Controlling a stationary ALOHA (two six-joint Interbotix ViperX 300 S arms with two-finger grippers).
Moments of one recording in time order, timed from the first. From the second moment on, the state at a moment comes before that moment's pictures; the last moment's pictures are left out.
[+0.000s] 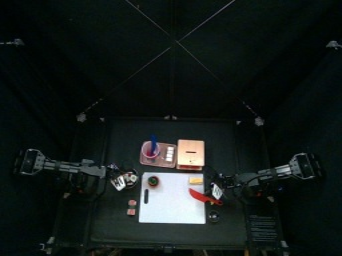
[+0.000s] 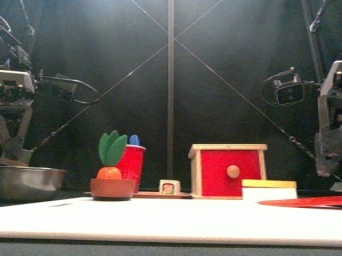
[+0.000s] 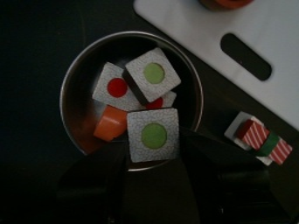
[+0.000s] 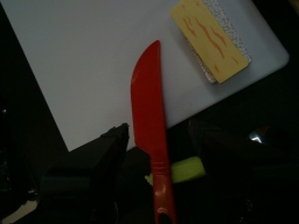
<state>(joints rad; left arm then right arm) 0.03 -0.53 1.07 0.05 0.64 -0.59 0.10 -0.48 1.18 0.14 0.18 0.58</state>
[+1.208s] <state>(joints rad) -0.10 -0.67 1.14 0.20 -0.05 -0.42 0.10 -0.55 1.11 0.02 0.16 0.57</state>
